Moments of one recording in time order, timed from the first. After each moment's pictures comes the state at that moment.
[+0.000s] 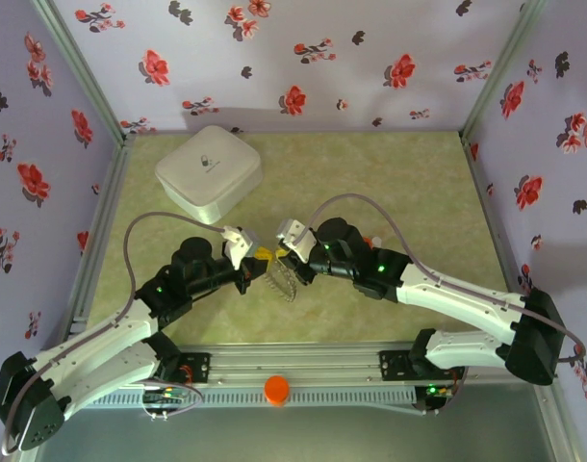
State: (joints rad) left arm -0.79 0.82 0.49 0.04 0.29 -0.07; right arm 1.03 1.18 0.88 -0.16 -0.11 -0.13
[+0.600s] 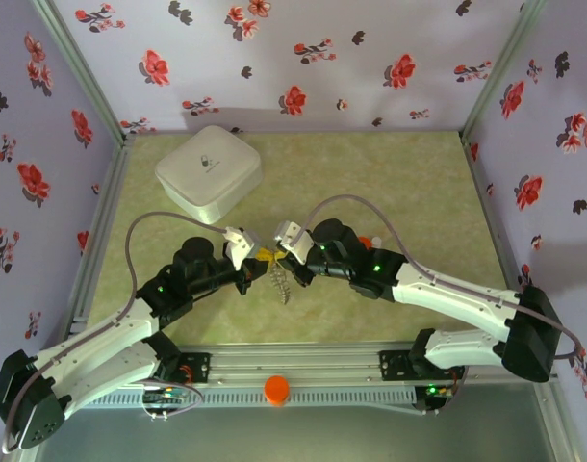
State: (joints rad) left arm -0.80 0.83 0.49 0.03 0.29 -0.05; right arm 1.03 1.21 0.88 -0.17 -0.10 -0.13
